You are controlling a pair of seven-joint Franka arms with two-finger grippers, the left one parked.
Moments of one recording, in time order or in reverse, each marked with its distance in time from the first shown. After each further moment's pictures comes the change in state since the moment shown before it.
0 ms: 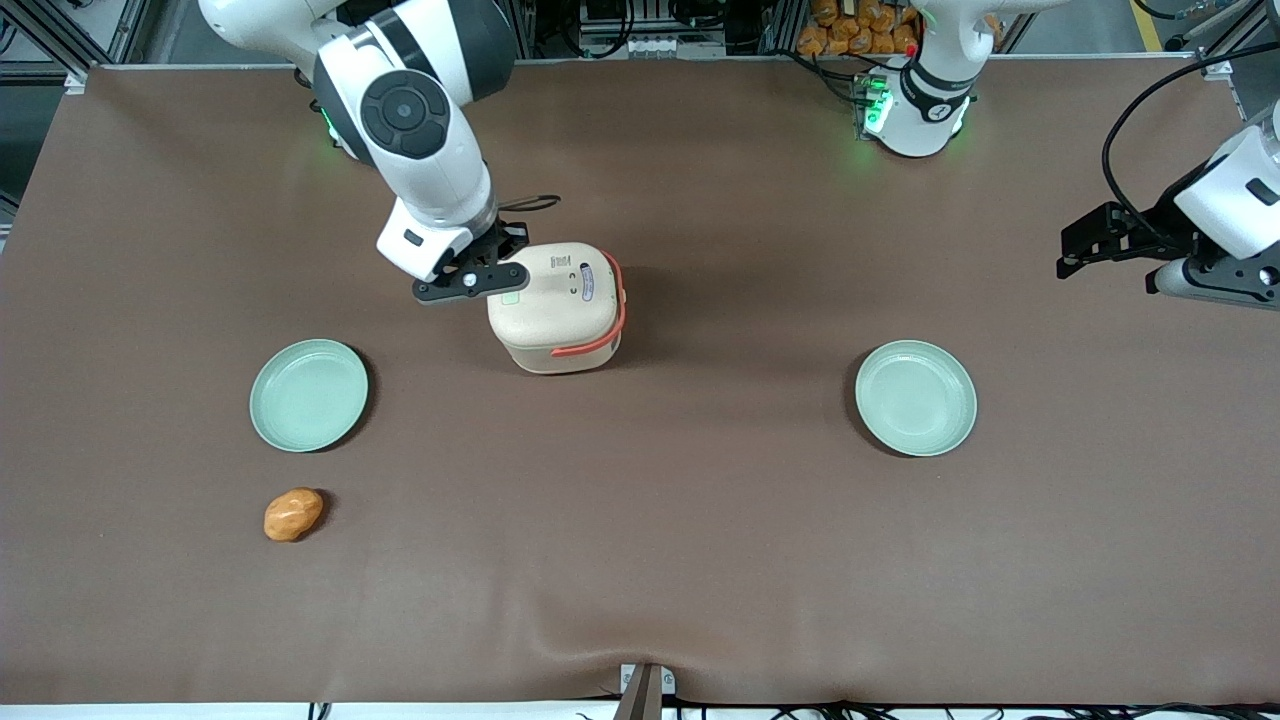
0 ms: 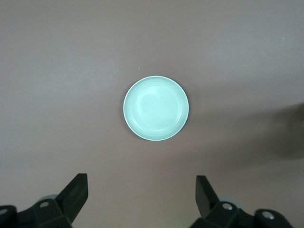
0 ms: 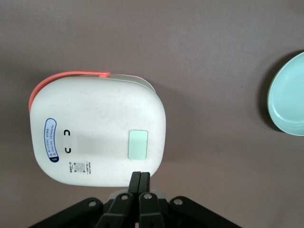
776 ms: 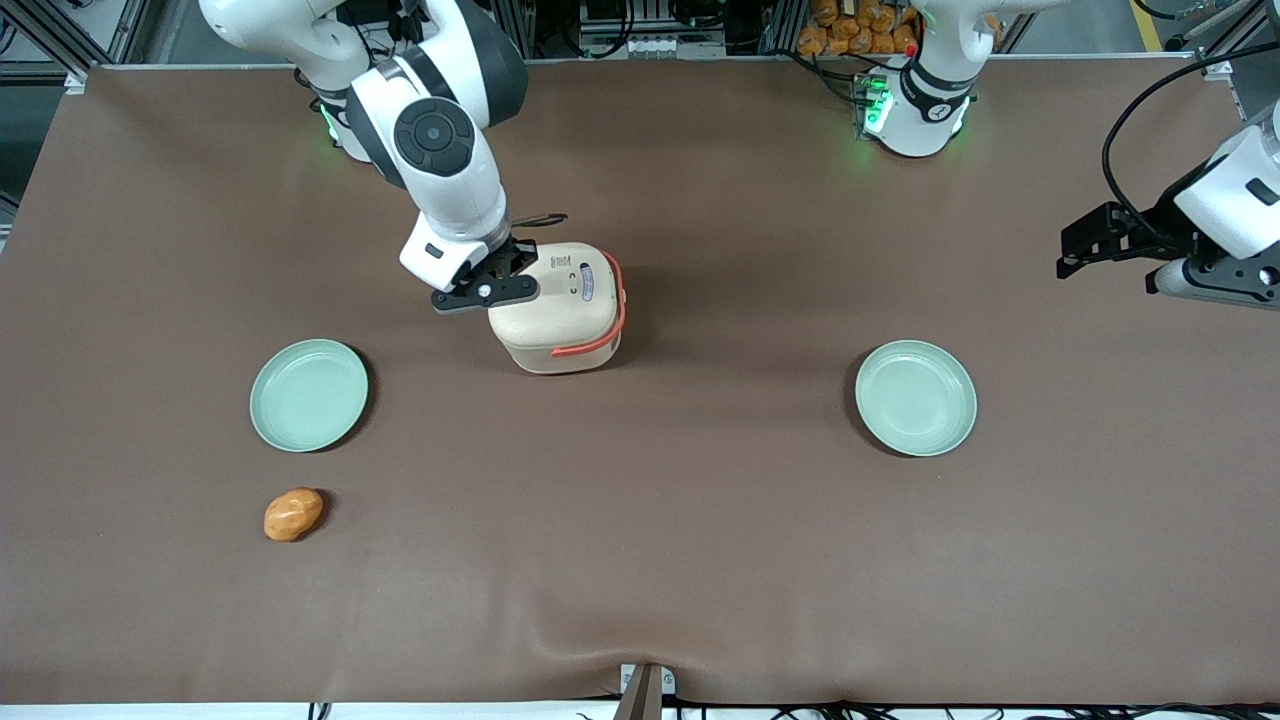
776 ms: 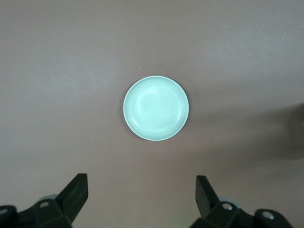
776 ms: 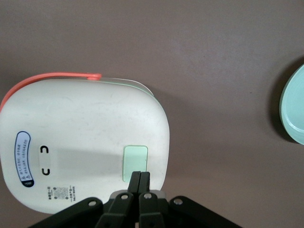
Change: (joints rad) arm 0.014 0.001 0.000 -0.130 -0.031 0.158 0.015
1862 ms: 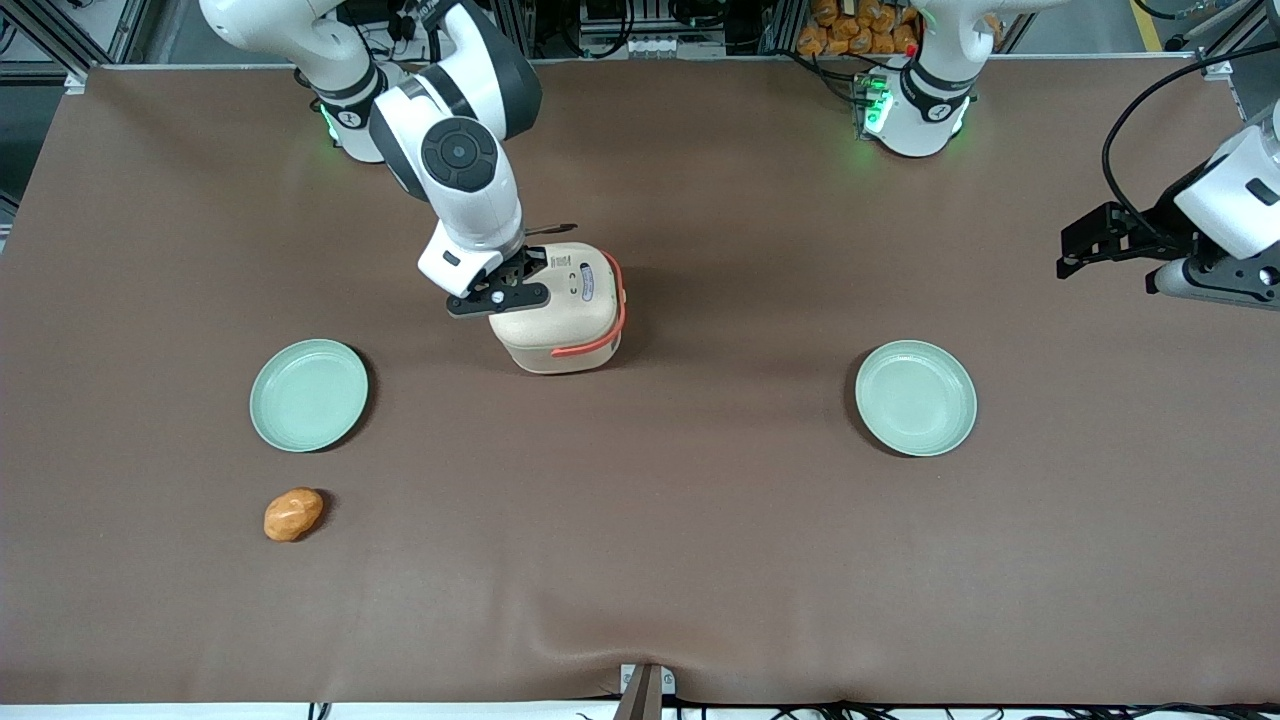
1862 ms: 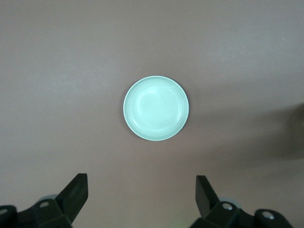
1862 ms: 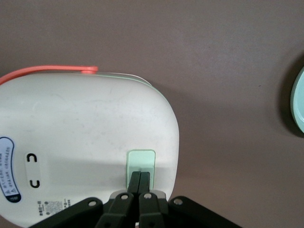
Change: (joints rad) arm 0.021 0.042 -0.003 -0.017 -0.001 0.032 0.042
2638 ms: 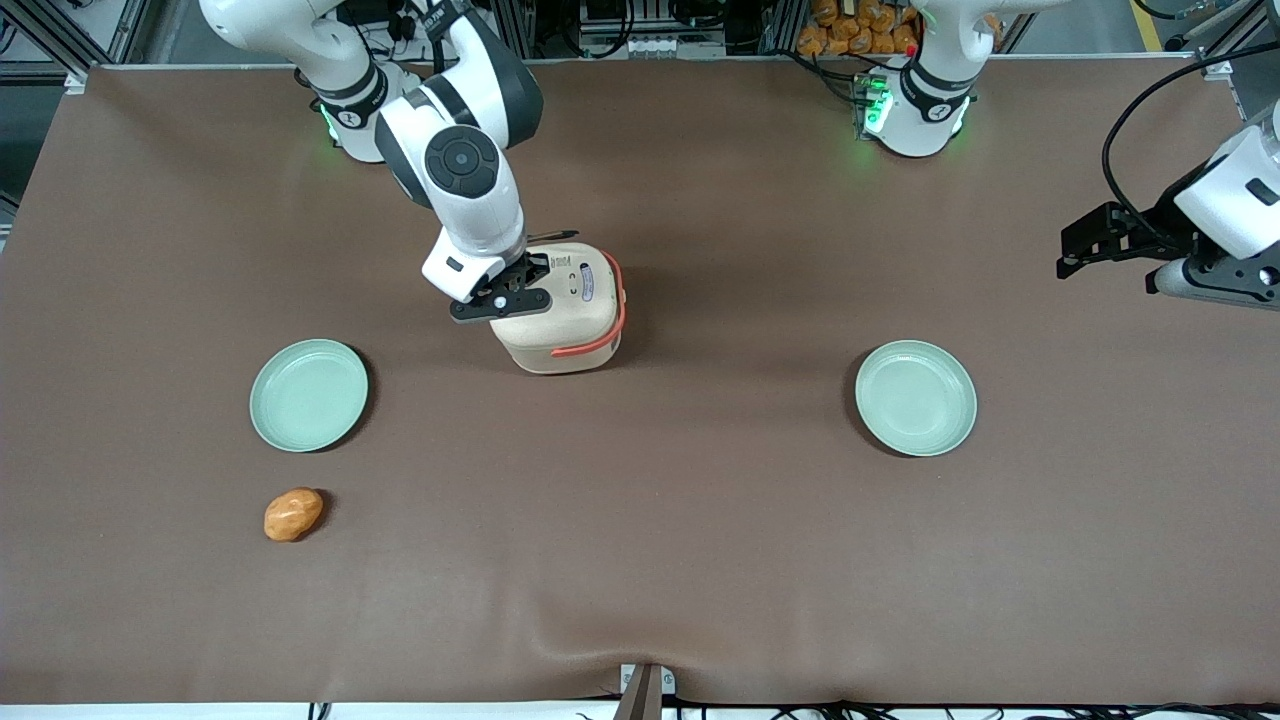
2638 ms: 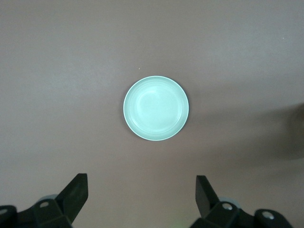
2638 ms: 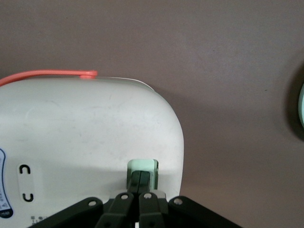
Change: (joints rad) arm 0.000 0.007 0.001 -0.029 0.000 0.059 0.002
